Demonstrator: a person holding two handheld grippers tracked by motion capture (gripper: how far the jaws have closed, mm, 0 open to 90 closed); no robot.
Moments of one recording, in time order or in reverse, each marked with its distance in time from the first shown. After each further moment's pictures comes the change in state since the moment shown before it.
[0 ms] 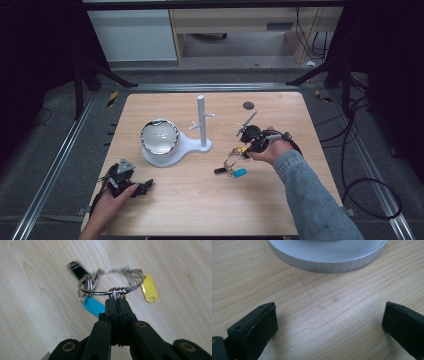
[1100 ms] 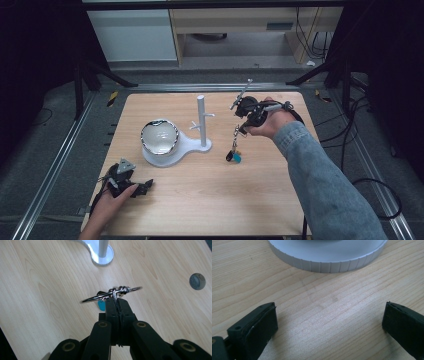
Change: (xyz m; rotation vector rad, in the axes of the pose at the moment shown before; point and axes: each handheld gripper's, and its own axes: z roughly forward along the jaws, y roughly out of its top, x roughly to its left) left arm 0.000 0.000 0.000 0.000 0.000 -0.002; right arm 0.001 0.056 -0.083 -0.025 -0.081 -0.096
